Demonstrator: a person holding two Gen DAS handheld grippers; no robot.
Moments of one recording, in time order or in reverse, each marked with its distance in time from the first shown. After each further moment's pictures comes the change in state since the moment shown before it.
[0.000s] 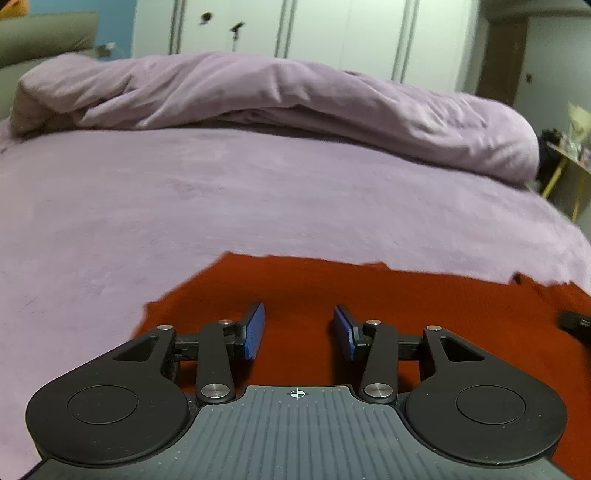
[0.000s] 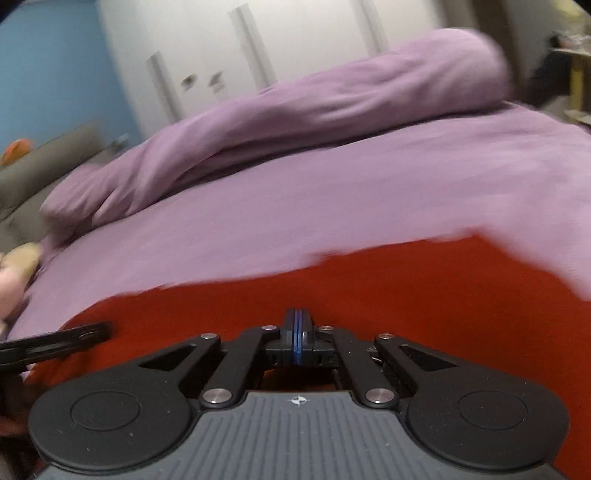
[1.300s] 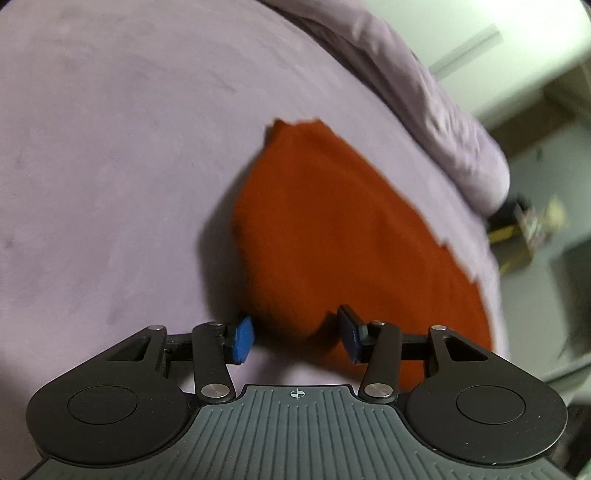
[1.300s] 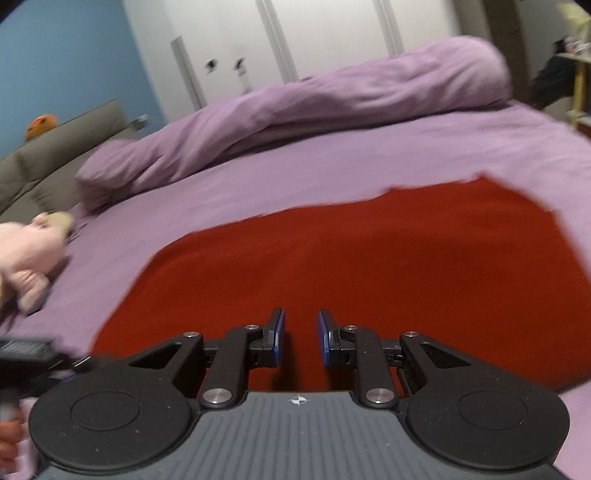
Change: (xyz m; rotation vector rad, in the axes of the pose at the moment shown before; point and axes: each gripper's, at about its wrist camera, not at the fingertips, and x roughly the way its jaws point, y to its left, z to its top) left arm -0.097 0.120 -0.065 -0.546 0.307 -0.318; right arm -0.112 0.121 -0.076 -0.089 0.079 0.042
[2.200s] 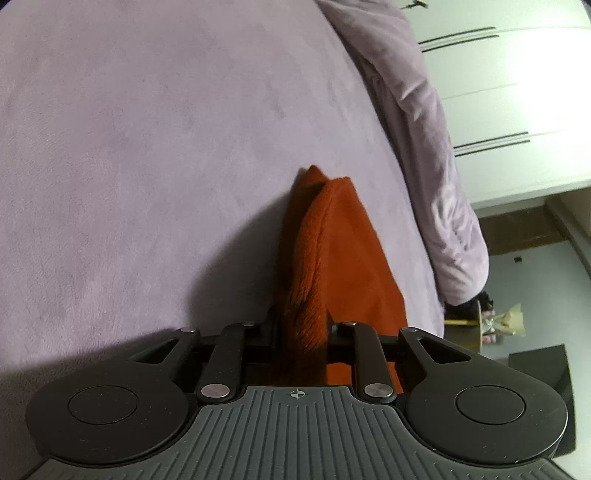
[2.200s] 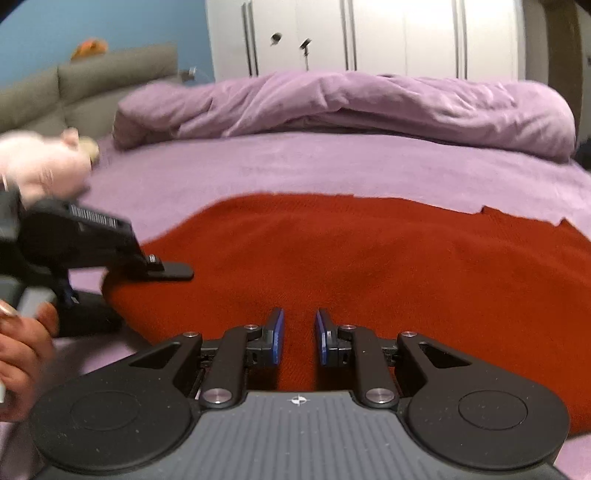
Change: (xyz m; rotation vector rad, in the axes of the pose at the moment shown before) left arm 0.021 0.029 0.022 -0.297 -0.066 -0.109; right arm 0.037 0.076 -0.014 -0.227 0.007 -0.003
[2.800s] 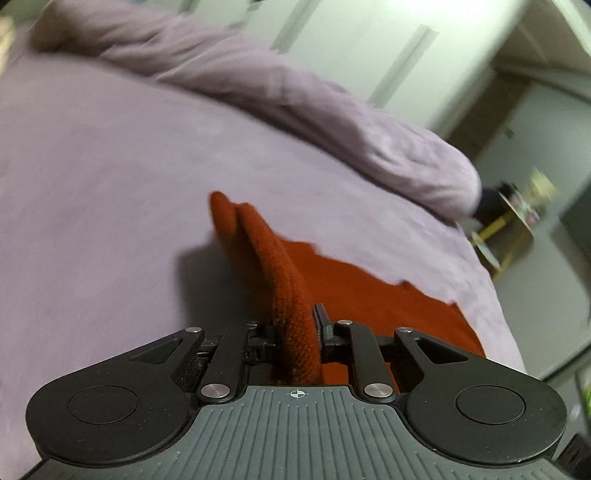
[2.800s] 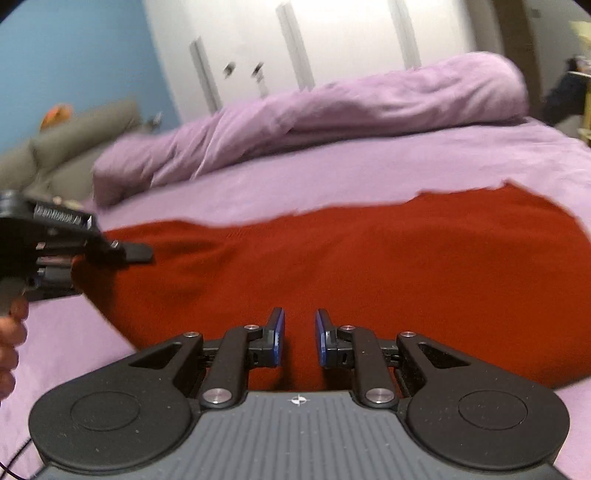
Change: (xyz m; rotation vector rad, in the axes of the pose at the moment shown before) left arm -0.022 -0.143 -0.059 0.671 -0.092 0.119; right arm -0.046 -0.061 -0.014 0.200 -0.084 -0.025
